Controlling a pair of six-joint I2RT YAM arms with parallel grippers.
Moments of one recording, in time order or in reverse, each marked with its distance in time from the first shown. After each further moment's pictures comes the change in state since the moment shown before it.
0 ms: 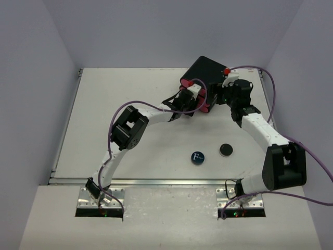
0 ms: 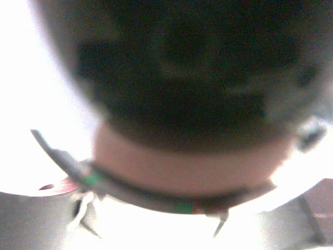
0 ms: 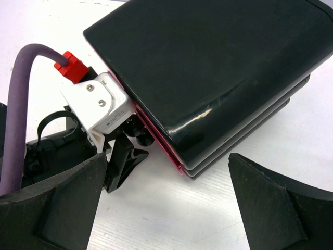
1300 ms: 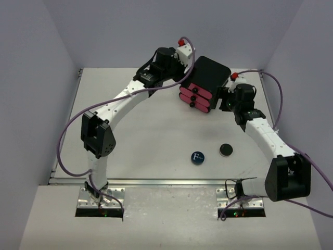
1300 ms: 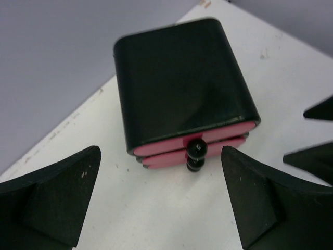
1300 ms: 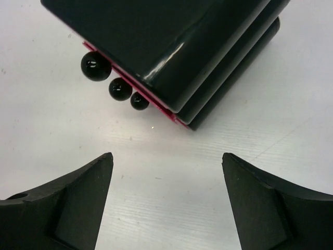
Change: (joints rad) left arm 0.117 -0.397 0.190 -0.325 0.298 0.241; right arm -0.014 -0.107 -0.027 -0.215 0.091 0.176
